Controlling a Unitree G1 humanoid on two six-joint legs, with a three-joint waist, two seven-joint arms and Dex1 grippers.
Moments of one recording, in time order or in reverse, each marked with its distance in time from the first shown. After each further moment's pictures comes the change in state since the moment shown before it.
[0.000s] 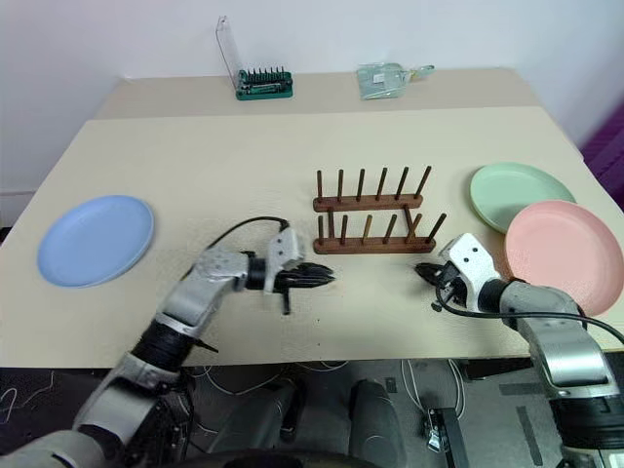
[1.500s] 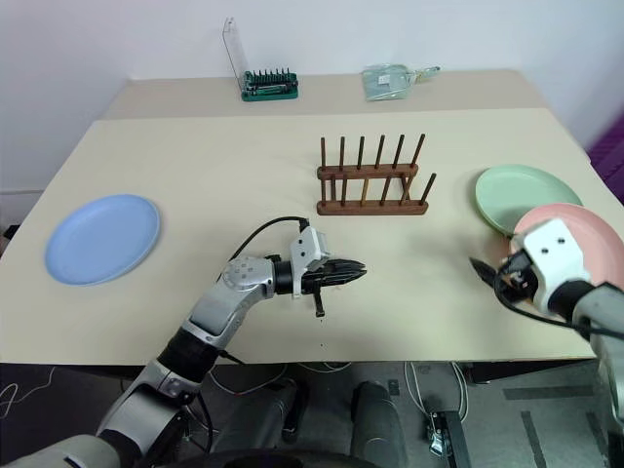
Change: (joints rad) left arm -0.014 -0.107 -0.029 0.076 -0.097 -0.154 0.067; right arm 0.246 0.000 -0.401 -0.272 -0.015 0.158 -0.138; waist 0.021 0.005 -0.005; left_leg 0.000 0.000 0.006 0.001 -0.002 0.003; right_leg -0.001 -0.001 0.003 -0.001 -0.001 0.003
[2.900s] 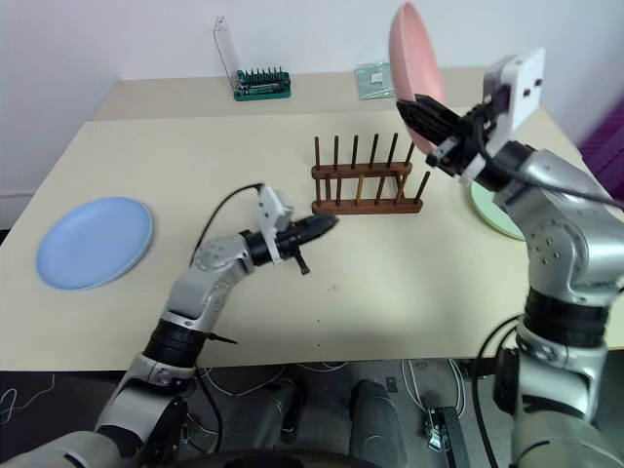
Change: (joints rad) left arm -0.012 0.034 0.245 -0.125 -0.130 0.068 0.163; right arm -0.930 0.198 0.185 0.294 0.473 0.188 0.009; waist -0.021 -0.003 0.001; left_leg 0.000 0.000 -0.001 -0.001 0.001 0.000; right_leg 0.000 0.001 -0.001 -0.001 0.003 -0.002
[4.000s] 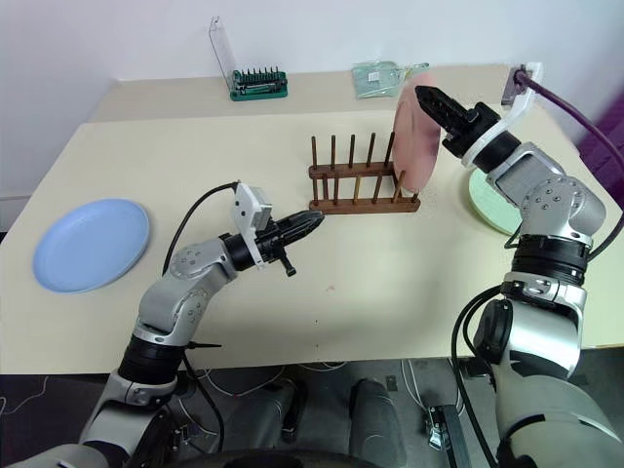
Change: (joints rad) left arm 0.094 0.048 -0.019 -0.186 -0.057 0.135 0.052; right arm -0.152 0.008 -0.063 0.520 0.002 -0.070 -0.043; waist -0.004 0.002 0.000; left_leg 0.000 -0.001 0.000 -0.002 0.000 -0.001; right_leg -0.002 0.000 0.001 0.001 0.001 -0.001
